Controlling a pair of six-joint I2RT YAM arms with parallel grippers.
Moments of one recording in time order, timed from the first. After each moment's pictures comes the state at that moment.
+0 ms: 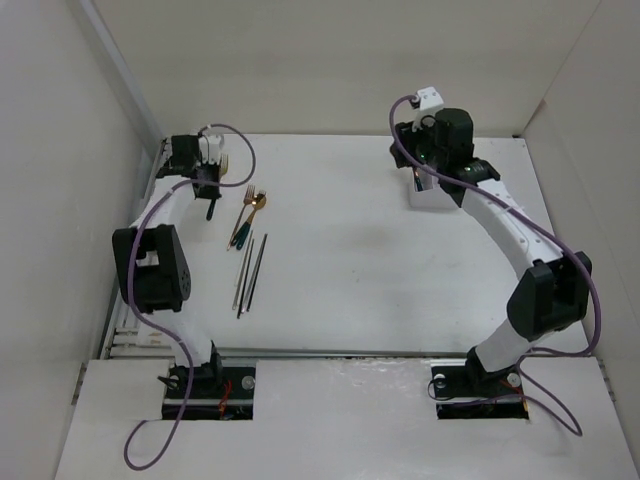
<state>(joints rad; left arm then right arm) 0.07 1.85 1.39 -0.44 0.09 0.18 0.27 1.61 1.47 -0.18 -0.08 -0.03</state>
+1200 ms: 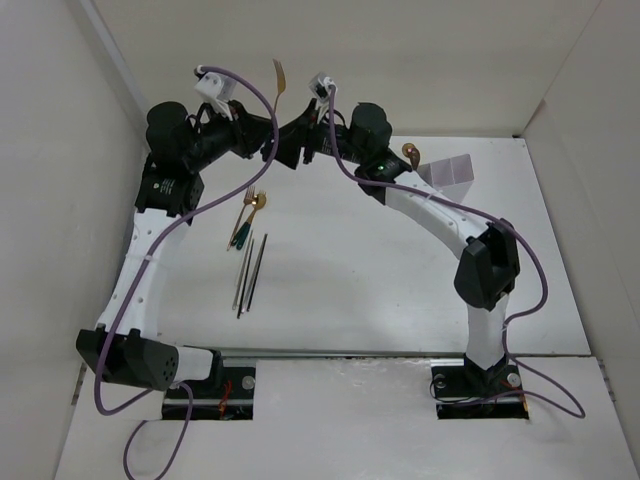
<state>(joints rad) -0.17 1.31 1.49 -0.16 0.59 -0.17 0.66 1.96 1.84 0.33 -0.63 0.42</state>
